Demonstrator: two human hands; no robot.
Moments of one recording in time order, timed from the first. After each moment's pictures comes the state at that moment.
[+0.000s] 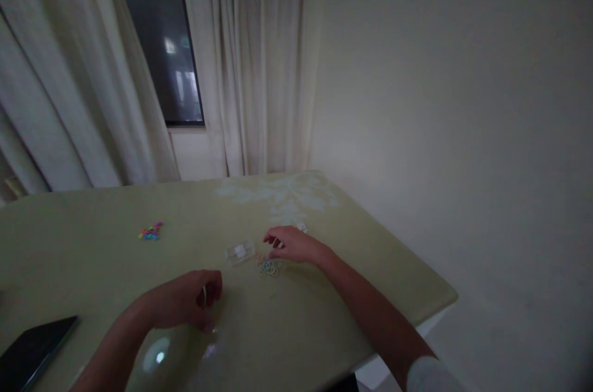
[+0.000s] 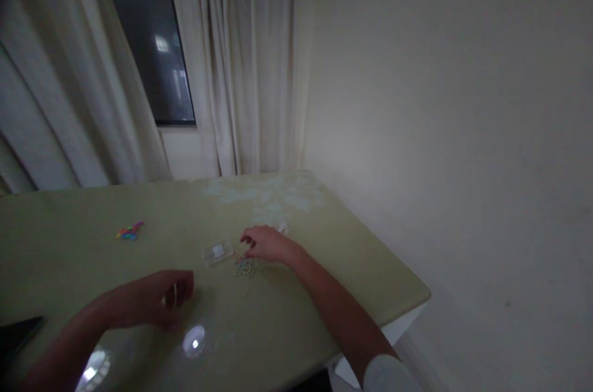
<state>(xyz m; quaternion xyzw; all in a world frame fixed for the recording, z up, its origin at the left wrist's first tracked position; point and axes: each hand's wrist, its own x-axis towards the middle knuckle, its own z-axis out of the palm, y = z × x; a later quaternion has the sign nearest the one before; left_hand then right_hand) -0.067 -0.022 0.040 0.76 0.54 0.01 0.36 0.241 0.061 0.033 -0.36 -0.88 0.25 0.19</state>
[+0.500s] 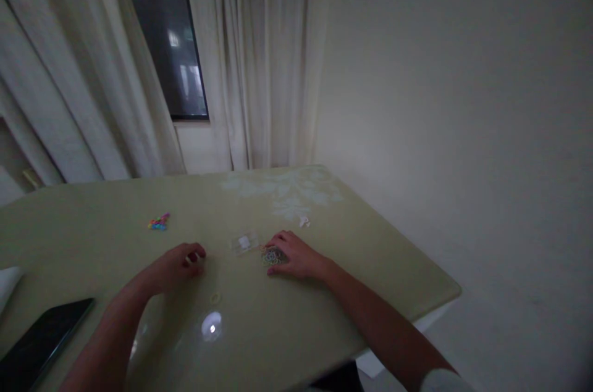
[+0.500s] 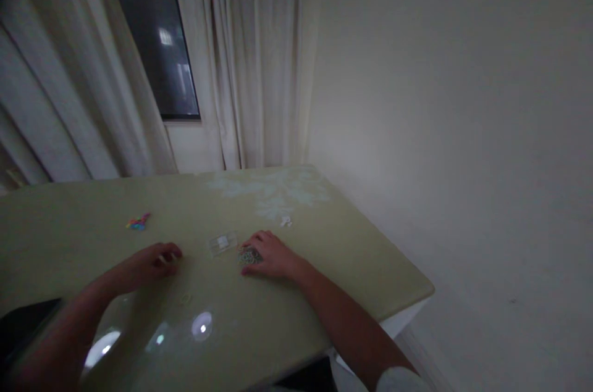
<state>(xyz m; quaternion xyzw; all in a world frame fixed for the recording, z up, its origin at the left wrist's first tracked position) -0.116 0.013 0.018 0.72 0.63 0.17 0.25 0.245 0.029 -0.002 -0.33 -0.90 0.21 0.21</state>
